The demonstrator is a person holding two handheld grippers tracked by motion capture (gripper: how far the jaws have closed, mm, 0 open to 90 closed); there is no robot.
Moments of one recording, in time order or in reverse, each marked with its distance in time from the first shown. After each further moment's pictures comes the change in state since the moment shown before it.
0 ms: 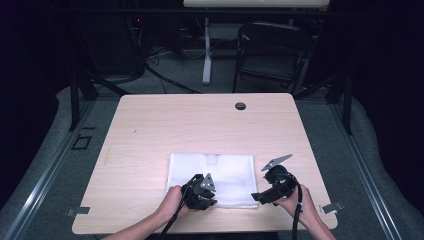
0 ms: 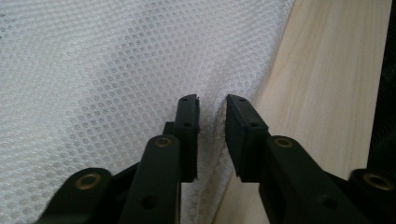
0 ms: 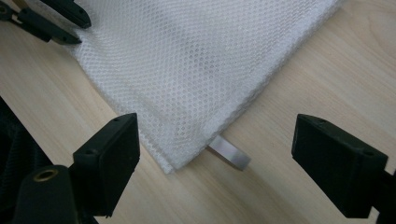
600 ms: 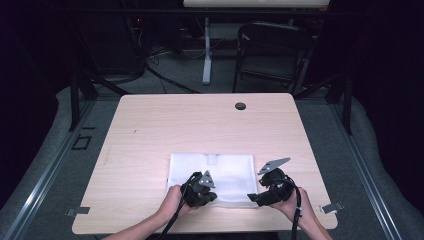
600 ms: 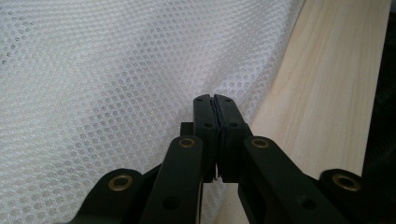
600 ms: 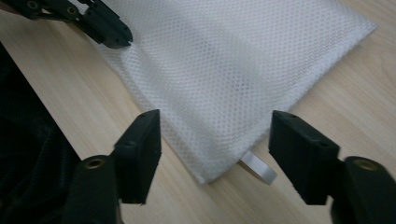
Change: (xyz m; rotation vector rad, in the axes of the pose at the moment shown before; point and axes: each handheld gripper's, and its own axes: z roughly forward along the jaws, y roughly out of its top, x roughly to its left) left arm 0.002 0.001 -0.004 -0.043 0.001 -0.064; right arm 0.023 0.004 -0.011 -0.071 0.016 -0.073
